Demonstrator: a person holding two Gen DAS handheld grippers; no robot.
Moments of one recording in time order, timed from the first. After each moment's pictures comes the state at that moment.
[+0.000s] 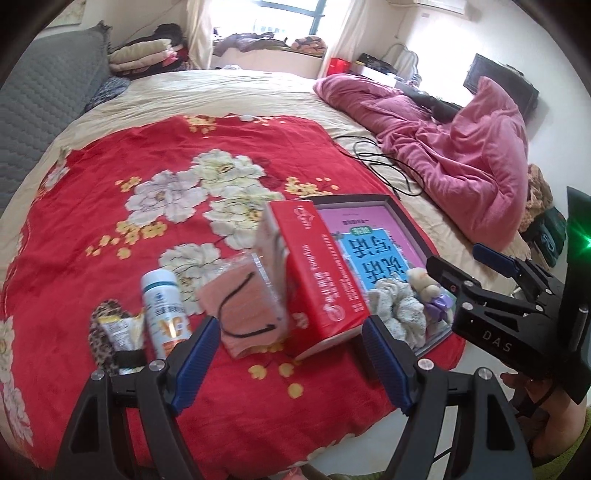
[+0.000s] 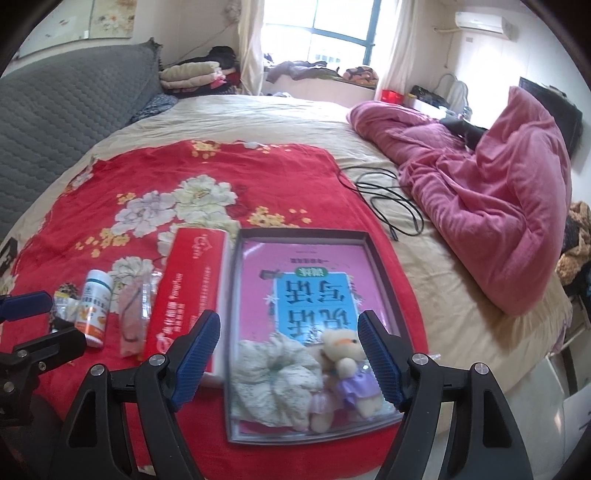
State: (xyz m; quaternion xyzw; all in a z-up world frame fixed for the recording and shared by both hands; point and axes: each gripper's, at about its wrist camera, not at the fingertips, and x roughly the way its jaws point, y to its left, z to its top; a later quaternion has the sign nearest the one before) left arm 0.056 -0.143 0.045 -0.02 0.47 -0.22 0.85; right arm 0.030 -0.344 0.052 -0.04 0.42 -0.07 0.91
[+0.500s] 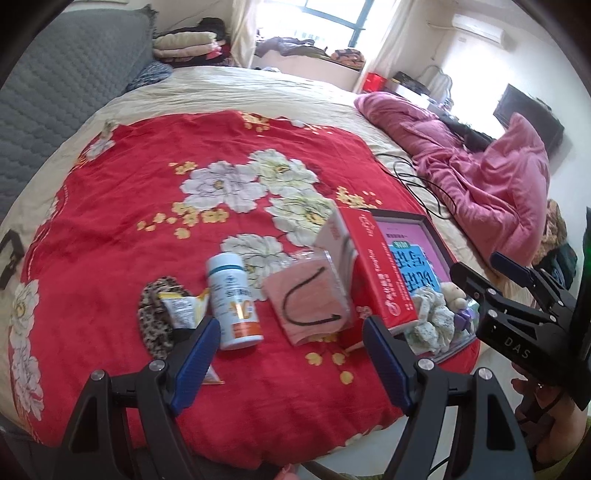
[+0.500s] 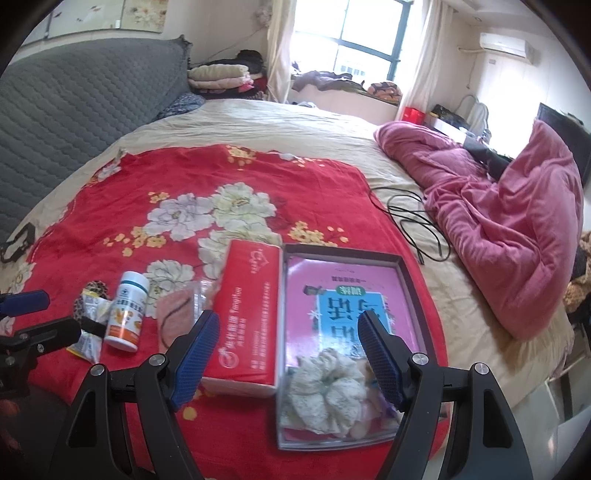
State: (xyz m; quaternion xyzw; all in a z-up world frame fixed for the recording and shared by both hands) left arm 0.053 -0.066 0.045 -0.06 0.47 -0.16 0.87; right arm 0.035 -0.284 0.065 -0.07 0.40 -0.04 0.91
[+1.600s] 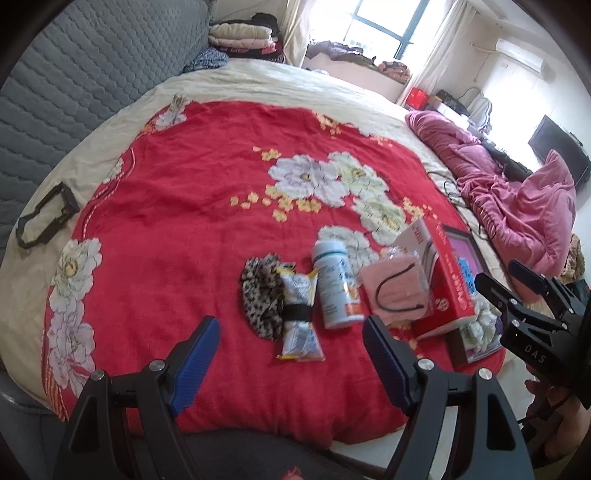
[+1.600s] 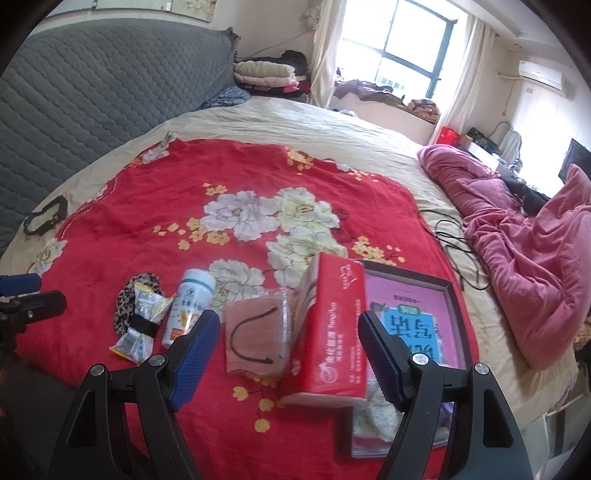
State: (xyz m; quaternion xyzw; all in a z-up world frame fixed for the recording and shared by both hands) left arm 0.040 0.044 0.025 -0.10 0.48 -0.10 0.87; right arm 0.041 -0.194 0.053 -0.11 0.41 0.03 0.91
